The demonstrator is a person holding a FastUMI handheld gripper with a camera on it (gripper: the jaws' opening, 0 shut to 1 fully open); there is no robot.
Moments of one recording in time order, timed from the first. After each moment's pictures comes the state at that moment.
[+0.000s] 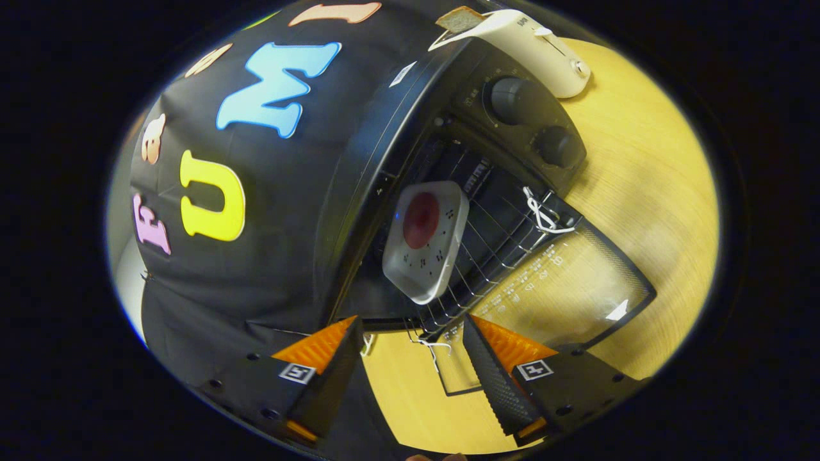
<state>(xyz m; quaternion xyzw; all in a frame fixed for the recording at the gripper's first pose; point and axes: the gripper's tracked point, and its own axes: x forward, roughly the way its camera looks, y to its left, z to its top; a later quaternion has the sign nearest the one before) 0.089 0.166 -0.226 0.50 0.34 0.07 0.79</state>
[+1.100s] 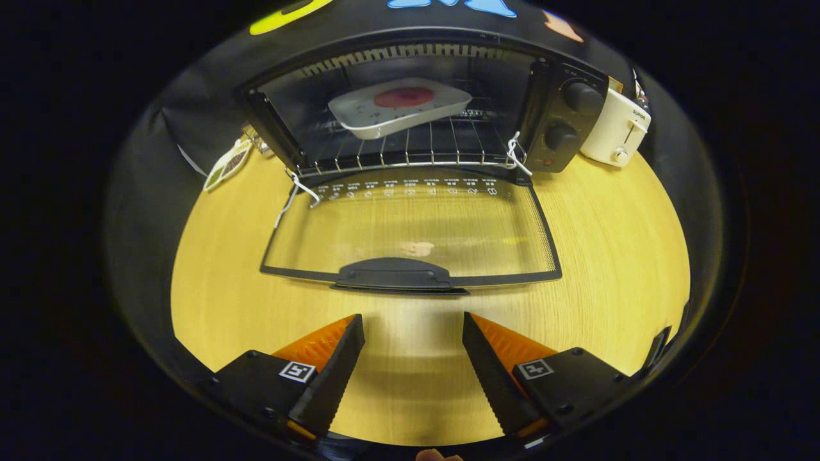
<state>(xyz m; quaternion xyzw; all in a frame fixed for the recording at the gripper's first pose) -0.019 0.133 -0.351 0.03 0.52 0.02 0.85</state>
